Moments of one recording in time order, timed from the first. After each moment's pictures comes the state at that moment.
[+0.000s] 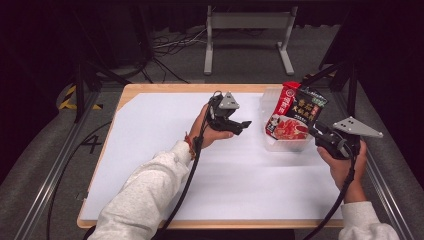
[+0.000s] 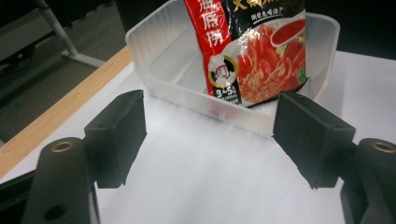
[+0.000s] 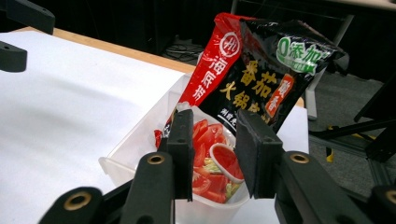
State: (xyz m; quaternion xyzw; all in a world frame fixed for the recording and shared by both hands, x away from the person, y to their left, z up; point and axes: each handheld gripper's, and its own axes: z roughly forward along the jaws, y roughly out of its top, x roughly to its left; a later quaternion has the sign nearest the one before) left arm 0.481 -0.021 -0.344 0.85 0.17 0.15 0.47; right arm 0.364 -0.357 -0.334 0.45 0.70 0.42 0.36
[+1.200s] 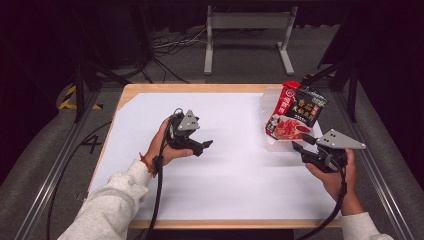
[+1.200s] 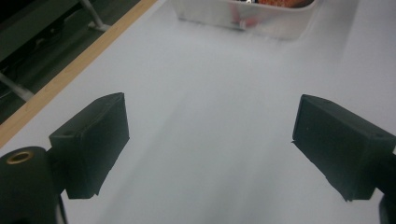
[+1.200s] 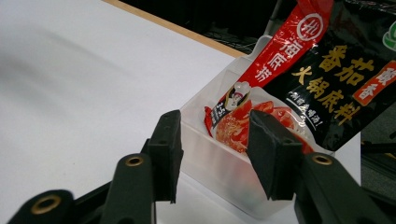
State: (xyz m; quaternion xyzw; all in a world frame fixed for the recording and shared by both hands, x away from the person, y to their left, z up) left arm 0.432 0.086 -0.363 0.87 0.18 0.19 0.41; right arm 0.344 -0.329 -0.351 0.38 0.76 0.41 0.33
